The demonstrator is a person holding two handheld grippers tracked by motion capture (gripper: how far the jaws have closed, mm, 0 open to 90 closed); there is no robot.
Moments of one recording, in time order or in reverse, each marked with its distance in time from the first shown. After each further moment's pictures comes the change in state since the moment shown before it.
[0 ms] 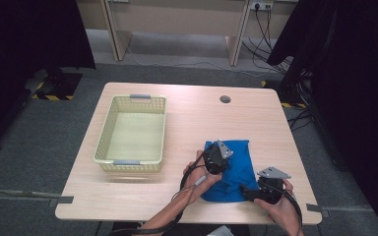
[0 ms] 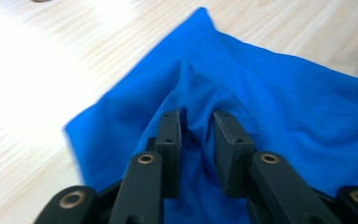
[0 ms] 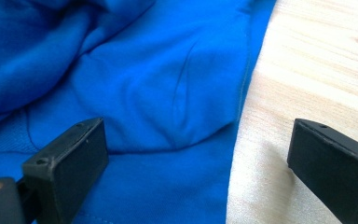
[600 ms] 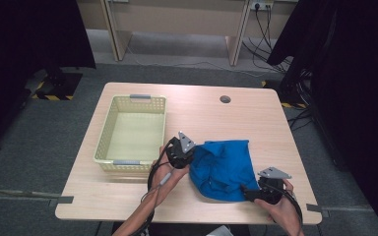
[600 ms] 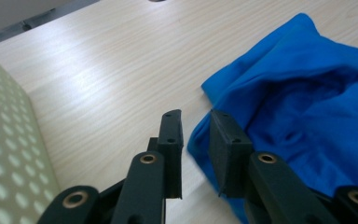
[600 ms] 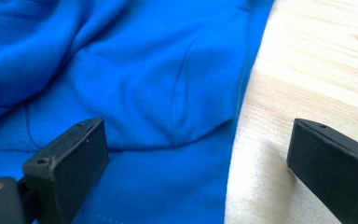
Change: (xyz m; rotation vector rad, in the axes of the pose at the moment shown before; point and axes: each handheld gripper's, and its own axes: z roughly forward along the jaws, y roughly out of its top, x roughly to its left) left arm 0.062 -0.038 -0.066 -0.063 0.159 -0.108; right arm -0.001 -0.001 -0.001 0.003 0.004 0.006
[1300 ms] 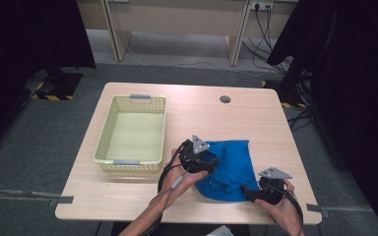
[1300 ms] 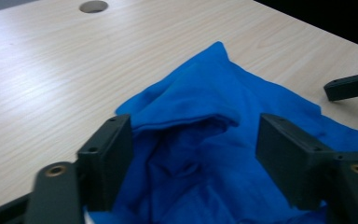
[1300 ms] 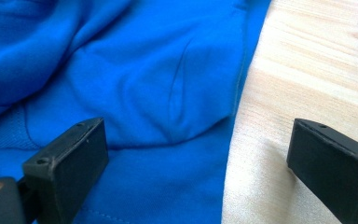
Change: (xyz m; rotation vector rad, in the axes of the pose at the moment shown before) left arm -0.042 0.026 0.004 -0.011 -0.195 -0.060; right arm -0.001 -0.001 -0.001 0.001 0.000 0.004
